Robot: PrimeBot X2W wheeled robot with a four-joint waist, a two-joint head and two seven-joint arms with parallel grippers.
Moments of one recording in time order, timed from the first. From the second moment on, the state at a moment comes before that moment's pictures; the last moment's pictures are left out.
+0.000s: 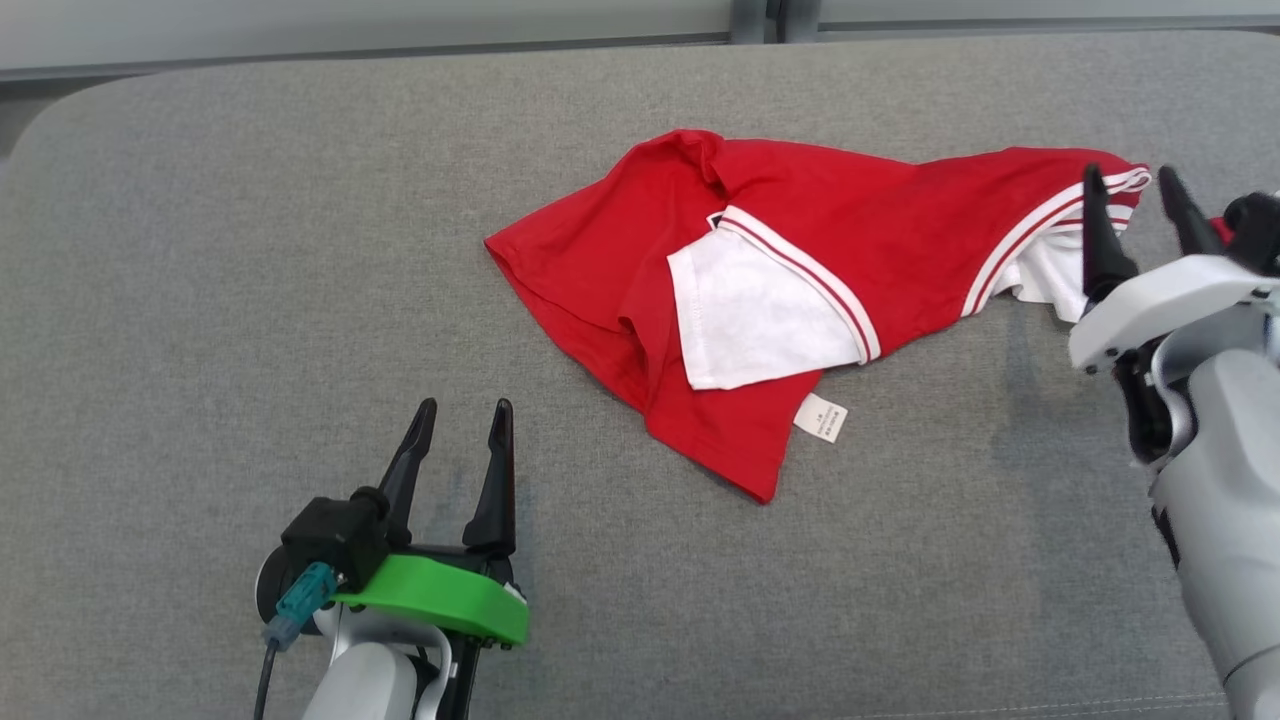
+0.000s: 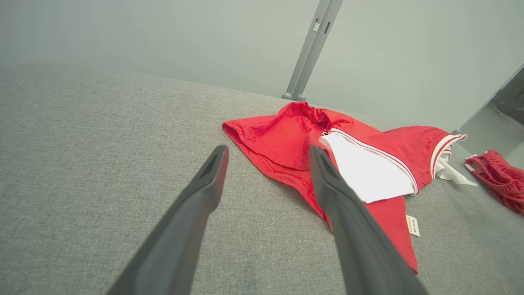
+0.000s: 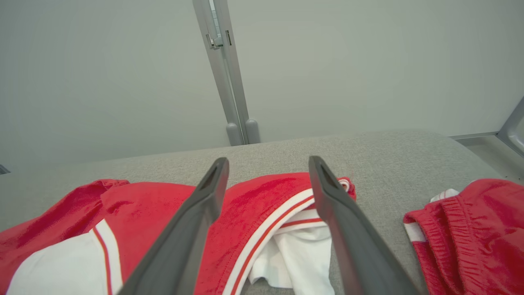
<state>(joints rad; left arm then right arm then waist) -0.18 0.05 -0.29 0.26 -0.40 -0.05 -0.26 -0.73 -0.29 0.05 0.82 0.38 0.13 -0.26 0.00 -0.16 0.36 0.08</state>
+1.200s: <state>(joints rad) -0.16 0.05 -0.30 0.24 -0.40 -0.05 -0.26 -0.60 -0.09 0.13 0.89 0.99 0.13 -0.11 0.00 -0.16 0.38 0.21</state>
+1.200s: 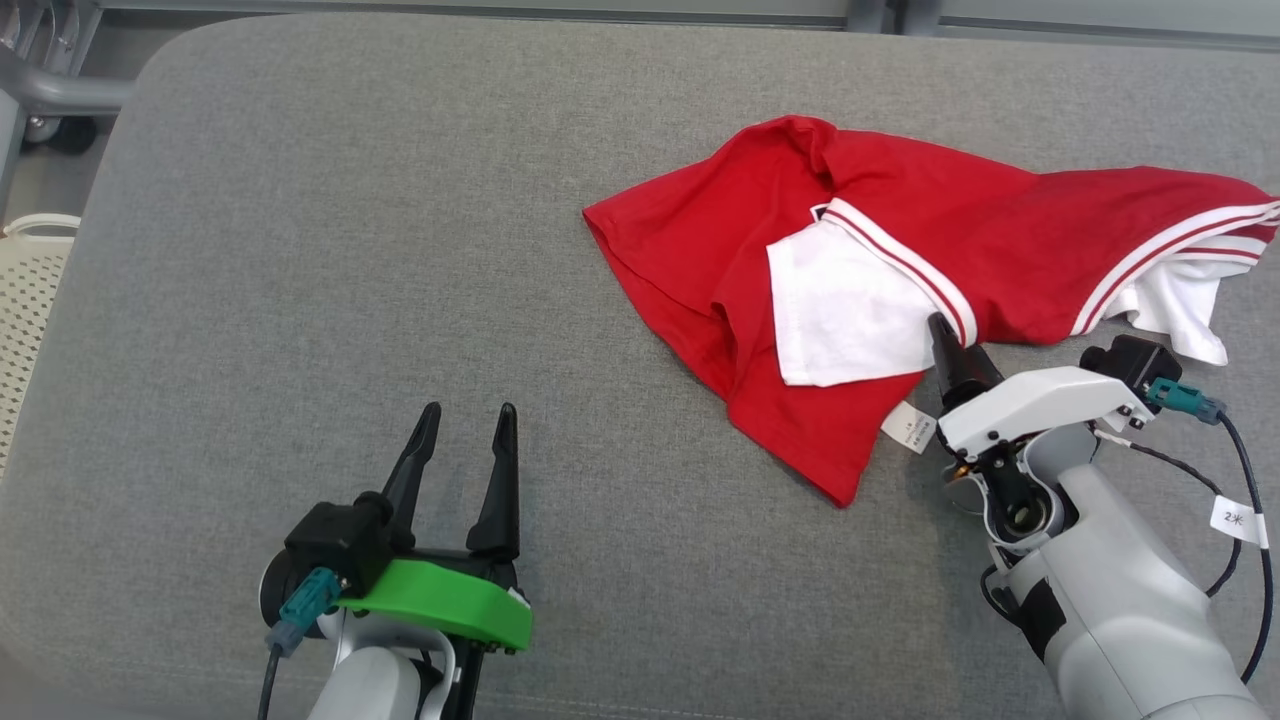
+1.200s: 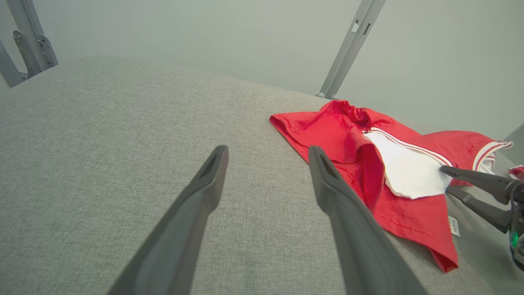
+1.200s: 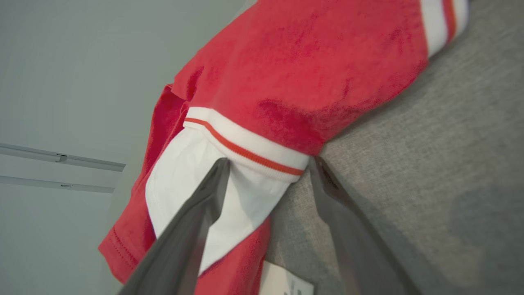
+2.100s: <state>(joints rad) -0.14 0.05 -0.27 0.23 -0.40 -0.03 -0.26 -0.45 -0.38 0.30 0.54 0.93 0.13 -0.01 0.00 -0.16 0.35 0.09</state>
